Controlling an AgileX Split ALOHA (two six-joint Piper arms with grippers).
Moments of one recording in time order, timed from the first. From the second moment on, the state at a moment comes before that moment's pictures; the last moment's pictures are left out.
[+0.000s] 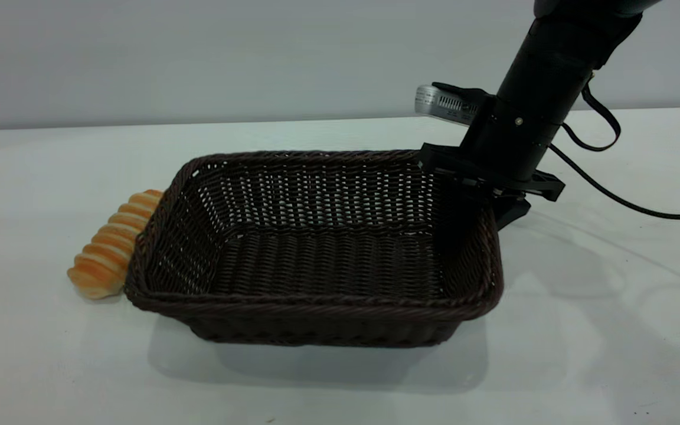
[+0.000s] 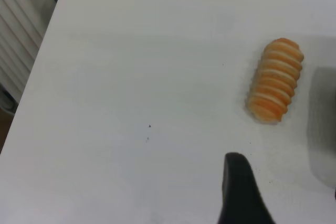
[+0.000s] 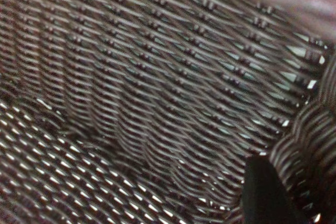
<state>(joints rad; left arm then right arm) -0.11 0.55 -0.62 0.27 0.76 -0.36 0.29 2.38 -1.63 0.55 0.96 -0.30</state>
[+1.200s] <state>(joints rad) -0.11 0.57 -0.62 0.27 0.80 -0.36 0.11 2.21 -1.95 0.20 1.21 -0.21</state>
